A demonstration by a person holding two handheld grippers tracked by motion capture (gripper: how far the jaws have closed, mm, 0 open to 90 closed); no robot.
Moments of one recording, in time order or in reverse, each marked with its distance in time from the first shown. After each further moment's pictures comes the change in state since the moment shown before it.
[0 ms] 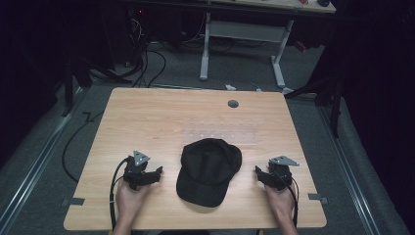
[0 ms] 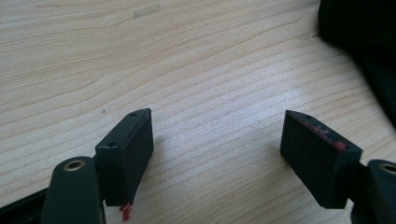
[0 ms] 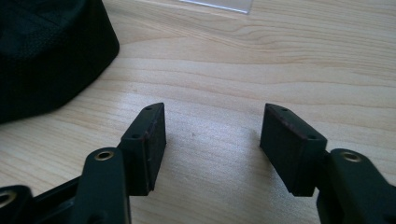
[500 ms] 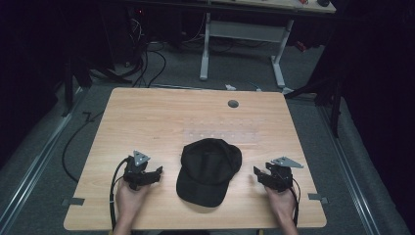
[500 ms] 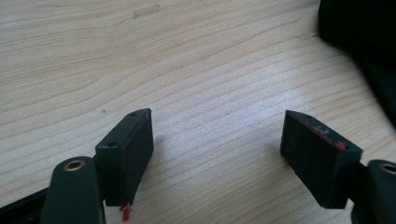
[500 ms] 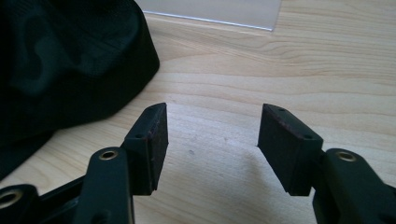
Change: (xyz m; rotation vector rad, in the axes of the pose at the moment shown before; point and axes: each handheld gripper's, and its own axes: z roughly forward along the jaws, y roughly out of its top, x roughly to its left) left arm 0.000 0.000 0.000 0.000 0.000 0.000; right arm 0.003 0.002 -0.015 -0.047 0.105 0.026
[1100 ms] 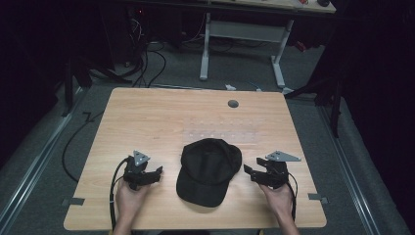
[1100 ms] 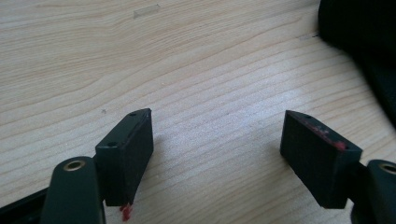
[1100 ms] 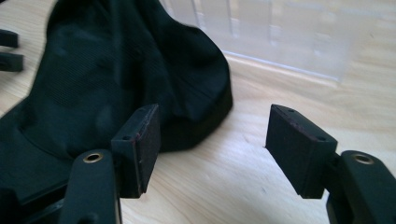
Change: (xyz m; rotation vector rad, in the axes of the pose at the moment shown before) left arm 0.000 0.000 0.000 0.000 0.000 0.000; right arm 0.027 0.032 -0.018 -0.021 0.169 -0.055
